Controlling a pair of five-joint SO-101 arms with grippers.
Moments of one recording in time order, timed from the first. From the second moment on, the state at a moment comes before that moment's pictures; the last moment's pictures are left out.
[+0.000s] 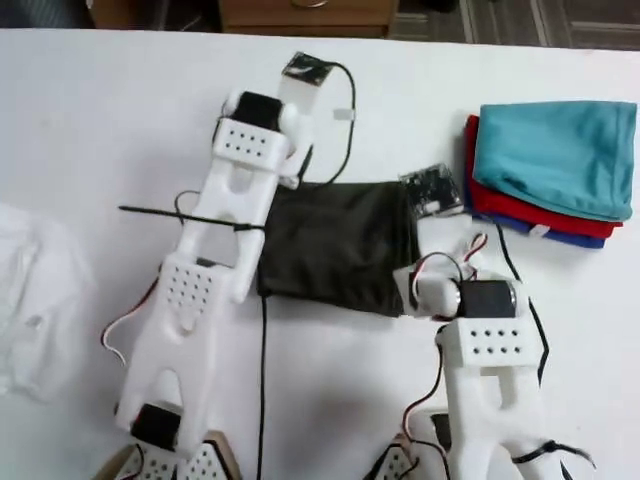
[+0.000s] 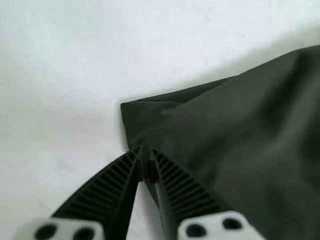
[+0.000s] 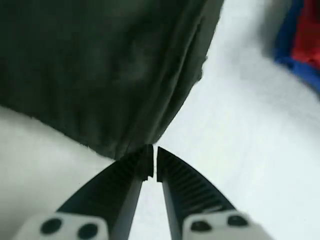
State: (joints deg) left arm 10.6 58.1 -72.6 100.6 -1.7; right arm -6.4 -46.8 52.4 65.1 17.6
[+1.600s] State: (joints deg) left arm 10.7 27.7 -40.1 100.4 -1.7; right arm -6.0 -40.8 38.6 62.7 14.8
